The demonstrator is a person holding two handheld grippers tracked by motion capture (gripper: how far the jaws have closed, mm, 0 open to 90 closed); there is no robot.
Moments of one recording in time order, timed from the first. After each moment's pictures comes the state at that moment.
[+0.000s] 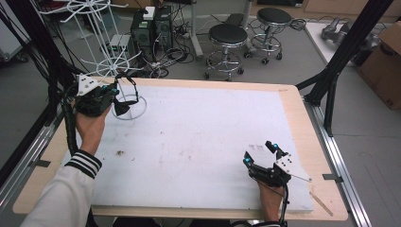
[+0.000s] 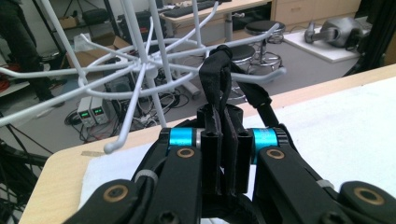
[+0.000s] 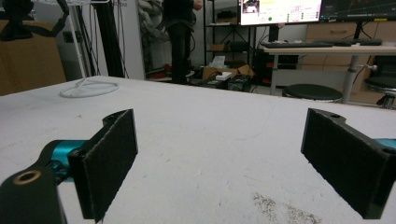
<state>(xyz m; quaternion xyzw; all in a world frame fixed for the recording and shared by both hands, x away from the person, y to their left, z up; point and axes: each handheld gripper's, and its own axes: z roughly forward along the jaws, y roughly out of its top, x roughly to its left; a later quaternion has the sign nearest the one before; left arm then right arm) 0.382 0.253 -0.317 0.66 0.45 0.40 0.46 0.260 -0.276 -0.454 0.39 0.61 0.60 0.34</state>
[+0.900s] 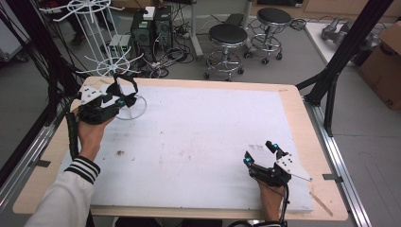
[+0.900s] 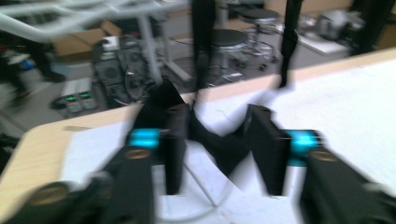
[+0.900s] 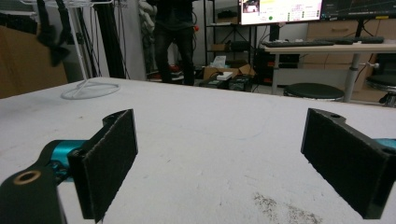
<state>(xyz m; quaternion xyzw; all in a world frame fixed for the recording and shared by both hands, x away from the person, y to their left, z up) 0.384 0.262 -0.352 0.67 0.46 0.36 0.47 0.261 -0.277 -0.454 0.39 0.61 0.60 0.34</state>
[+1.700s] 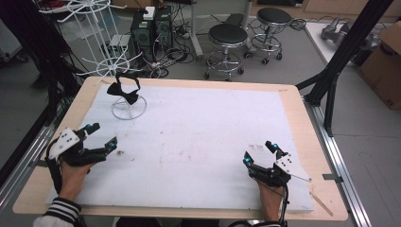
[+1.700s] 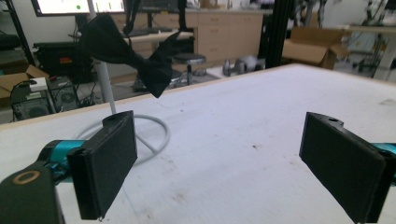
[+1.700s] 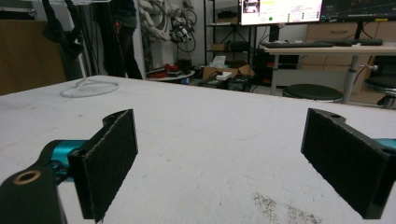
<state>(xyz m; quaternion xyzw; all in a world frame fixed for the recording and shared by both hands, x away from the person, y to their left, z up) 0.285 0.310 -0.430 0.64 0.34 0.31 0.61 0.260 -0.276 -0.454 0.39 0.61 0.60 0.34</state>
